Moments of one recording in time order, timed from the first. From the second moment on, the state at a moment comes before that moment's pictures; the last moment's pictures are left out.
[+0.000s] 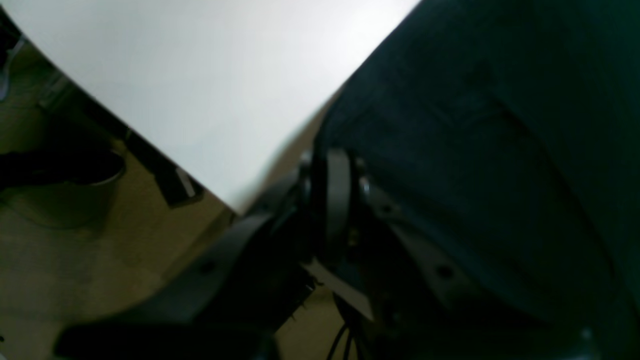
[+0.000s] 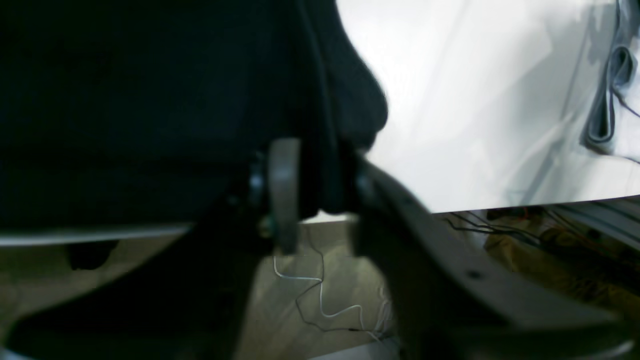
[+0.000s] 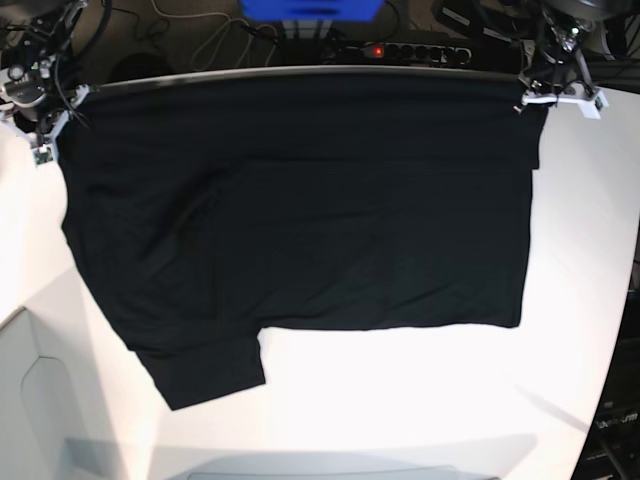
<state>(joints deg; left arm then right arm) 32.5 -0.5 -46.1 107.9 -34.8 -0.1 50.8 -25.9 8.2 41.0 109.6 -2.5 39.9 -53.8</state>
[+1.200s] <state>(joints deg) -2.4 -9.8 -38.0 97.9 -28.1 0.5 50.3 19.4 8.7 27.4 79.3 -3.4 39.7 -50.5</state>
